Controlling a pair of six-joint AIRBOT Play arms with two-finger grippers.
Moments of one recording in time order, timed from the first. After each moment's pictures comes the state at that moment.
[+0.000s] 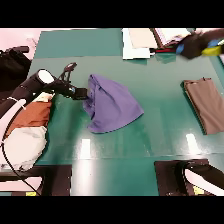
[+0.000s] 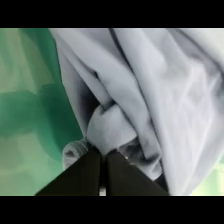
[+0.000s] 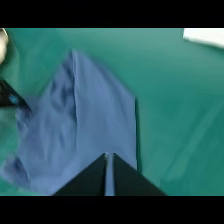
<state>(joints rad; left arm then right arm) -0.23 -1.45 1.18 0.98 -0.96 -1.34 0.09 -1.09 1.57 -1.10 1.33 1.40</state>
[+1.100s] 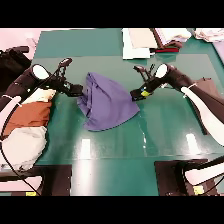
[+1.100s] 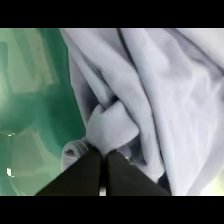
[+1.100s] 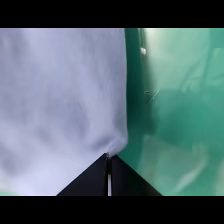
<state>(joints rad) -0.20 -1.43 1.23 1.07 -0.99 -1.34 0.27 -1.62 1.37 -1.15 1.16 1.38</state>
